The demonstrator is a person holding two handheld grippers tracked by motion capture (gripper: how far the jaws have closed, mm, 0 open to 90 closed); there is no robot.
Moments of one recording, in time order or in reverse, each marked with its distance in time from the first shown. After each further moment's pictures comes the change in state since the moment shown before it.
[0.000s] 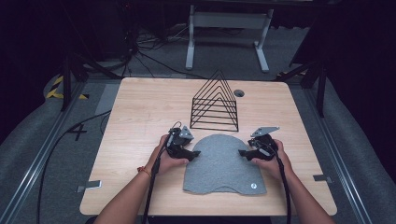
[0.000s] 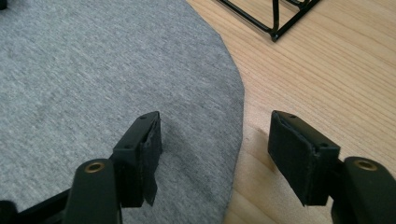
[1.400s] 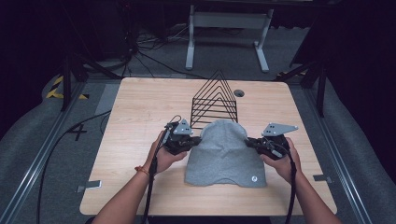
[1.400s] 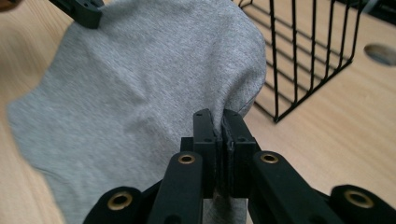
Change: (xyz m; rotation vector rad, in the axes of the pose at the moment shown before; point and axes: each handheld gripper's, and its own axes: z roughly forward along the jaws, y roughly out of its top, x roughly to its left) left arm -0.019 0.035 -0.058 -0.190 -0.034 0.069; right arm 0.022 0.023 -0.071 -0.221 0.038 -0.101
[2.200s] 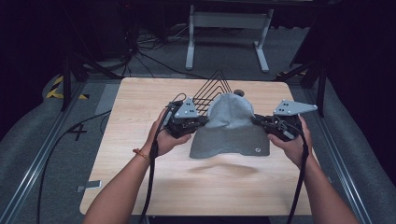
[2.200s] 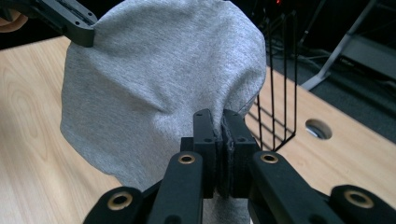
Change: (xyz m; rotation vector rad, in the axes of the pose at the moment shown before) left arm -0.003 0.077 -0.046 -0.084 0.049 0.167; right arm -0.008 0.071 -0.047 -0.135 -0.068 -0.070
